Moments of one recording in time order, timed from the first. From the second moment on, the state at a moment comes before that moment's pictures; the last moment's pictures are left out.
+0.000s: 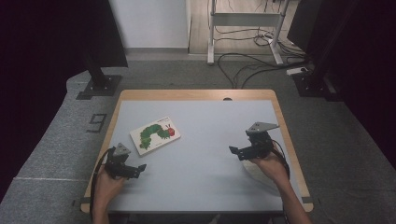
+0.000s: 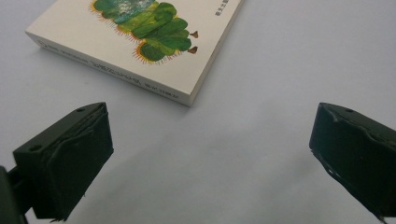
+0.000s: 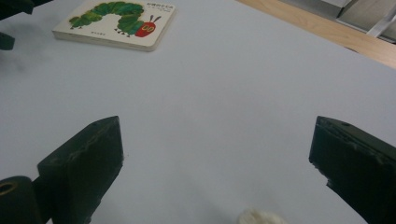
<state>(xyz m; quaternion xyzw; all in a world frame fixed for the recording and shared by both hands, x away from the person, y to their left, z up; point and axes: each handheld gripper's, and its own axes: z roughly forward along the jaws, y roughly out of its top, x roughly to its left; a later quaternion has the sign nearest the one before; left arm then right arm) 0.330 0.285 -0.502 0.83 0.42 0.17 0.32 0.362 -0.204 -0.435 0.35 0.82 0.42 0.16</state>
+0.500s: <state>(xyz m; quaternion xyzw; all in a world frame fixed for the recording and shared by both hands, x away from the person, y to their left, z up) 0.336 0.290 -0.503 0.83 0.42 0.17 0.32 0.393 -0.160 -0.447 0.33 0.82 0.44 0.15</state>
